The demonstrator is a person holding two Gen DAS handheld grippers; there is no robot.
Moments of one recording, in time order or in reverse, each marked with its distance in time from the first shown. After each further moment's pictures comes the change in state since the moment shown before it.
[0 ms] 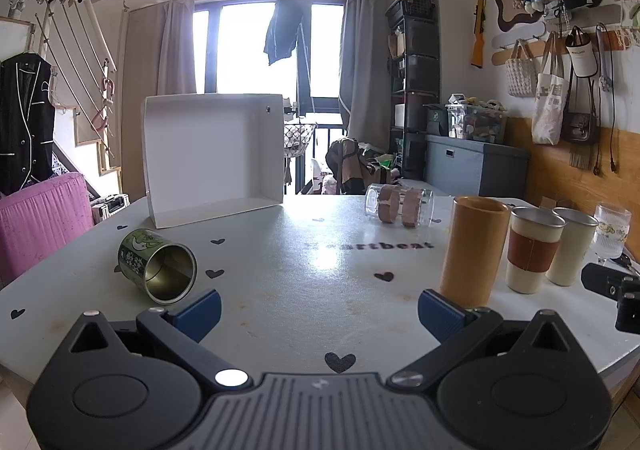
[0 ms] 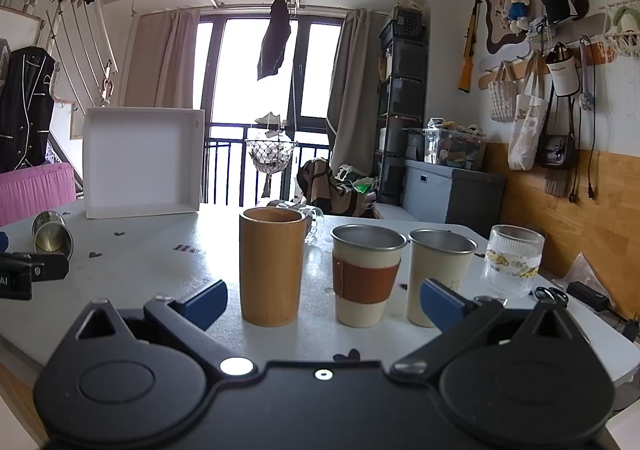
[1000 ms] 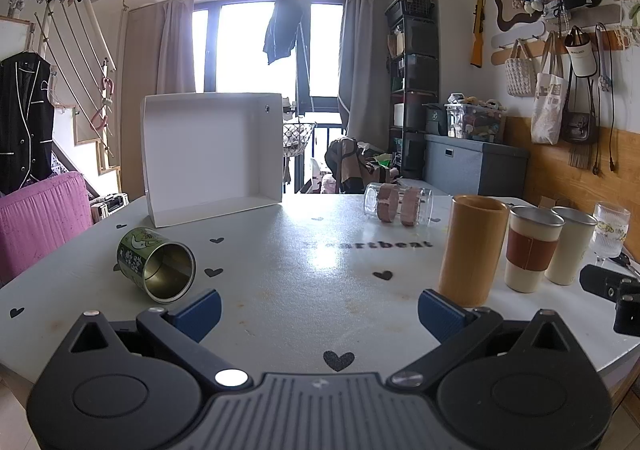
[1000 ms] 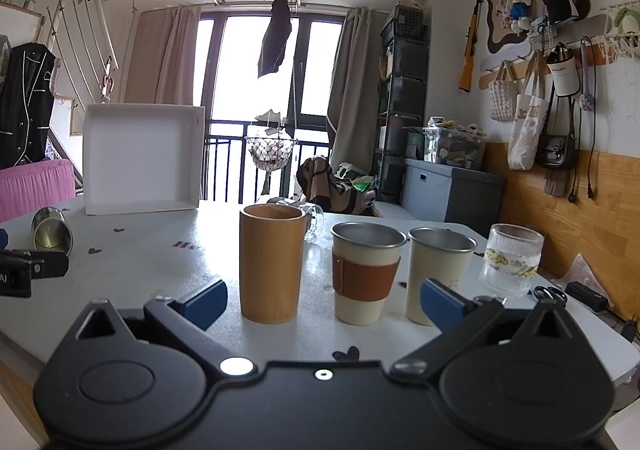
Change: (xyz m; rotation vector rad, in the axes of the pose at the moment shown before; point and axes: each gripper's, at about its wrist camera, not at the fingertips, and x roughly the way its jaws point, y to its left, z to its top) left arm -0.001 -0.003 0.000 0.000 0.002 0.001; right arm -0.002 -0.001 0.001 -0.004 0.001 0.001
